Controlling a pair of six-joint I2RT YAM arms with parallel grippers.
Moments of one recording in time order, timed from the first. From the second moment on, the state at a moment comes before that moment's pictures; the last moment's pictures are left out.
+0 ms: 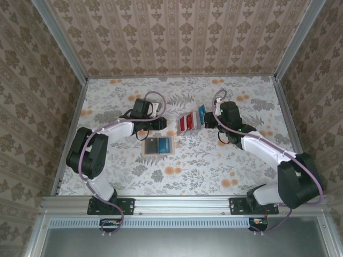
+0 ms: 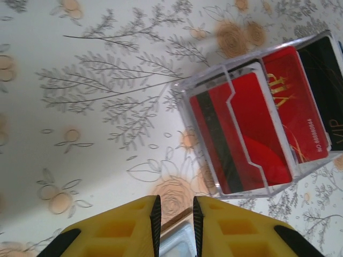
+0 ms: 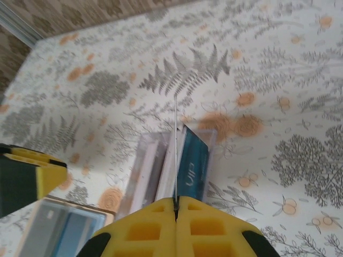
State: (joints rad) left arm -0.45 1.71 1.00 -0.13 0.39 -0.33; right arm 0.37 1.34 0.80 0.02 -0.10 0.41
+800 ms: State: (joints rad) left arm -0.28 1.44 0.76 -0.20 0.39 -0.35; right arm 0.76 1.58 0.87 0.14 -0.22 0.67
